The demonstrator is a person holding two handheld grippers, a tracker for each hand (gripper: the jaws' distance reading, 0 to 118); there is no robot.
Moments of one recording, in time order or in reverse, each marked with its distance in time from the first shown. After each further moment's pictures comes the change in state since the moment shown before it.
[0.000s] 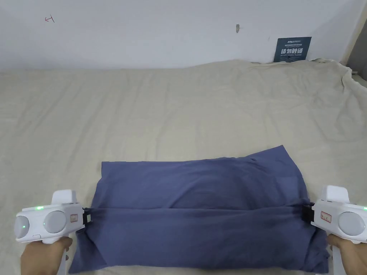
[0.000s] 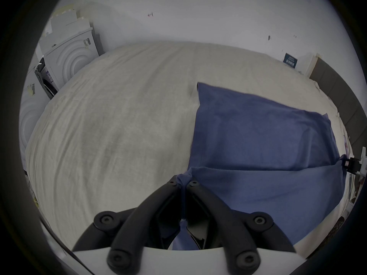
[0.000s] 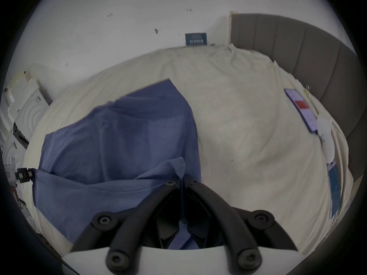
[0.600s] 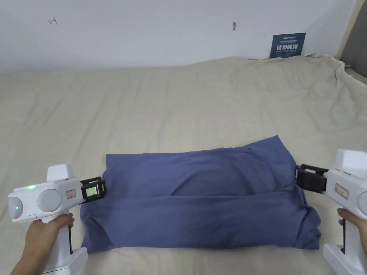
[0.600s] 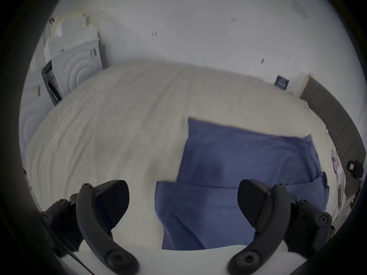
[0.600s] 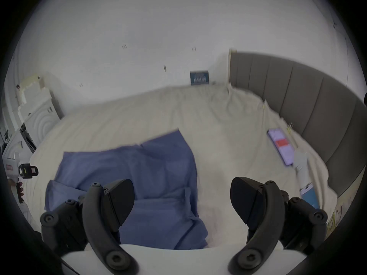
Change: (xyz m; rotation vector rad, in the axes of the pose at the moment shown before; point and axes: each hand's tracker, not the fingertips) left arm -0.003 0.013 0.099 0.220 -0.062 0.042; right arm -0.009 0.017 0.138 0.332 0.032 0.072
